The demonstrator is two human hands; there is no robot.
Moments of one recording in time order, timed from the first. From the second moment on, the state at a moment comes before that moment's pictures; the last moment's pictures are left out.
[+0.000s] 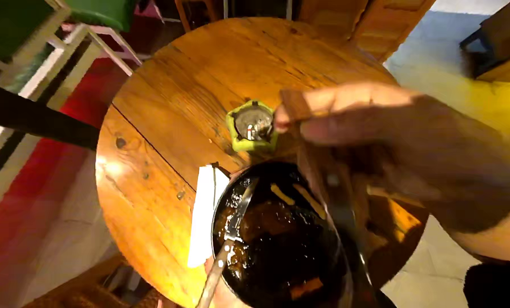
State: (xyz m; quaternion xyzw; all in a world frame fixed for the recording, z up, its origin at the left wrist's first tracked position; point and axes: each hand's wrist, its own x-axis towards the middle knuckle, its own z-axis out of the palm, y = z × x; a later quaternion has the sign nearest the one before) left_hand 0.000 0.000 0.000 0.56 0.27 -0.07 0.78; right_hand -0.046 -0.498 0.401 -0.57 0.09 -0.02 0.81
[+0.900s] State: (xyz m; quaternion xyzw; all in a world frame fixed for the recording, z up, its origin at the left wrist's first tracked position) left_hand -0.012 -0.001 0.054 0.46 0.23 -0.02 0.86; right_hand -0.182 -0.415 0.362 -0.91 -0.13 -0.19 0.35
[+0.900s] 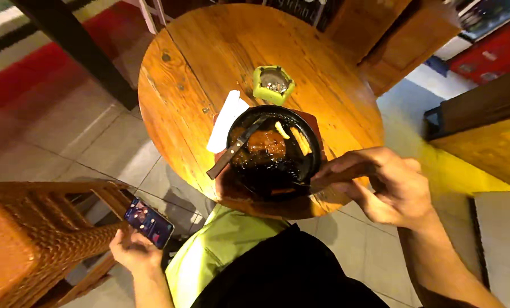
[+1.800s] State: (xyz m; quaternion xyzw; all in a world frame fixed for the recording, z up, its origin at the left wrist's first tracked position) left_hand -0.010 0.003 0.052 0.43 0.21 -0.05 0.88; right_hand -0.184 -0.408 0.367 -0.90 -0.15 -0.23 0.34
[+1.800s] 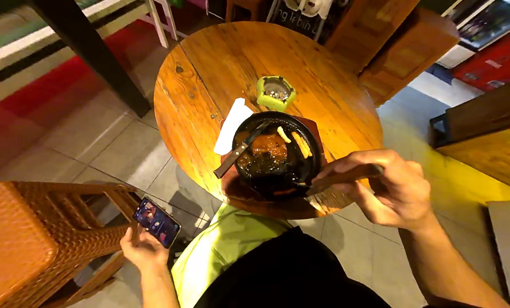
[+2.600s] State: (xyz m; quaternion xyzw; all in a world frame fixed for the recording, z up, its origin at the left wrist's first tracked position) left_hand -0.012 0.003 0.049 0.44 0.22 -0.04 0.87; right_hand -0.196 -0.401 0.351 -0.90 -0.12 -0.25 0.33
